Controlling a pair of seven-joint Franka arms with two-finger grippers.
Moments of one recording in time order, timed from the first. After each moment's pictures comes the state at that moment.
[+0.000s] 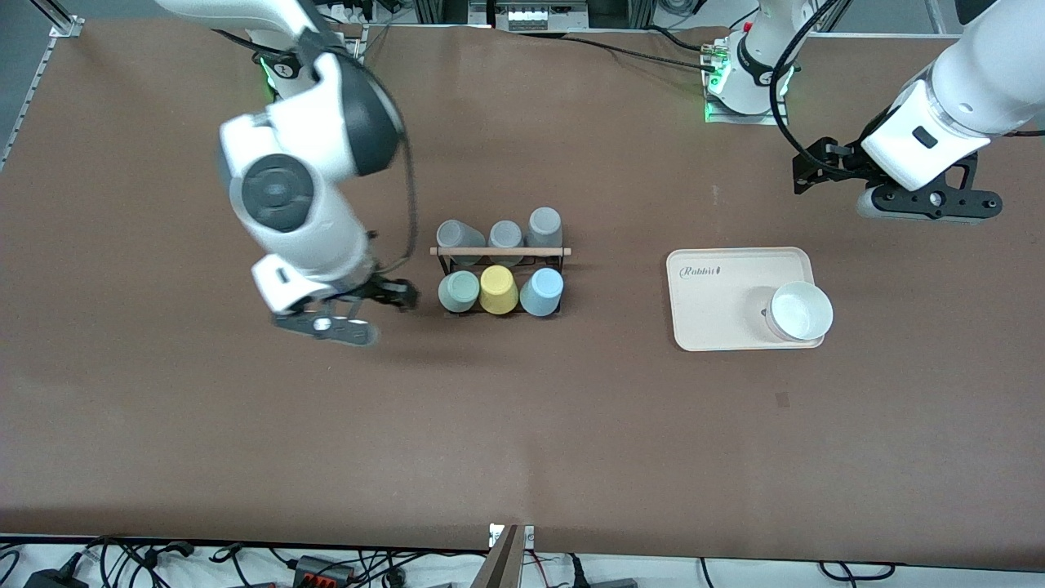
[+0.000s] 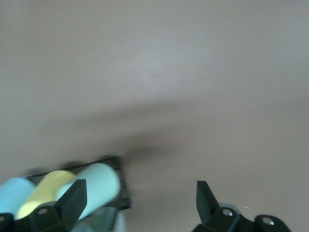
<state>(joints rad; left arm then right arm) 0.22 0.07 -0.43 -1.50 -0.02 1.45 -0.18 0.40 0.52 0.02 -1.24 -0.05 1.71 0.66</state>
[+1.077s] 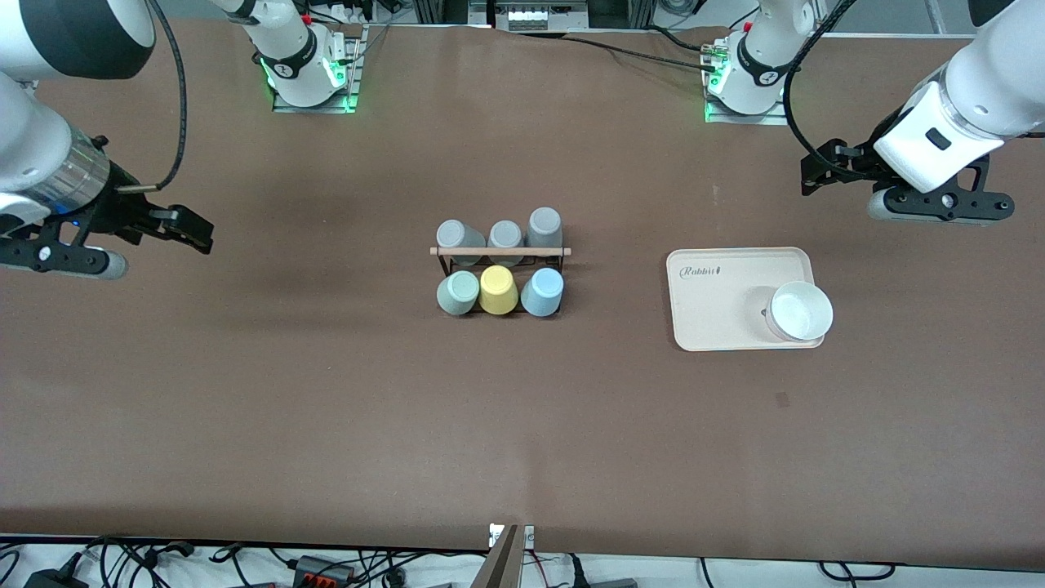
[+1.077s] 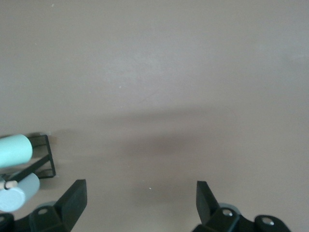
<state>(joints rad) 0.25 0.07 -0.45 -1.50 -0.03 1.45 -0.17 0.13 0.14 0.01 -1.50 -0.05 1.62 0.24</state>
